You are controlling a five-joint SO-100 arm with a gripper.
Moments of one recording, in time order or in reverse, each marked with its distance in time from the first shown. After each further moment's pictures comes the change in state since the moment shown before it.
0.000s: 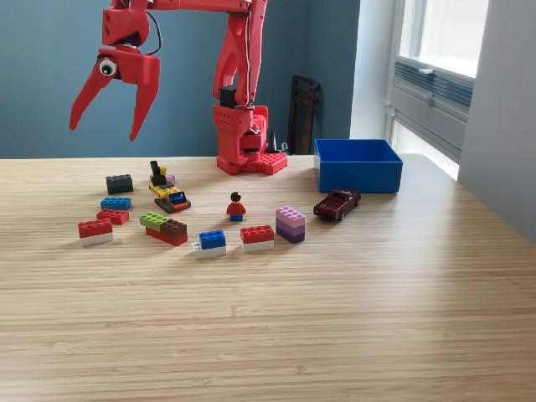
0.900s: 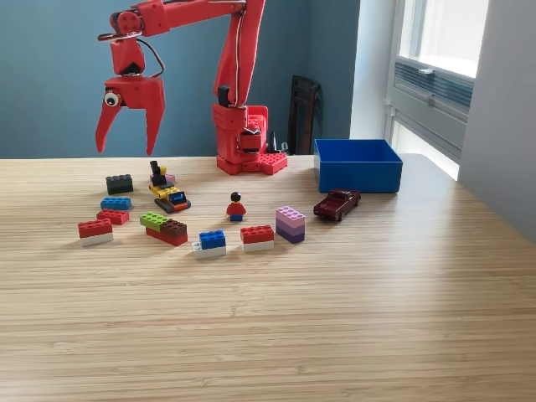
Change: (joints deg) arm 12.9 -0.1 12.8 -4.4 -1.8
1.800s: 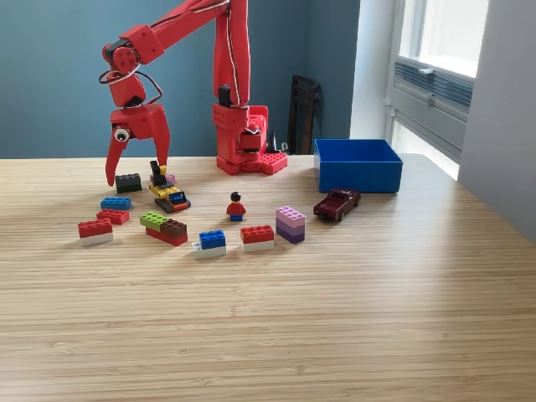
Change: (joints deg) arm -4.7 -13.5 2.0 -5.8 -5.8
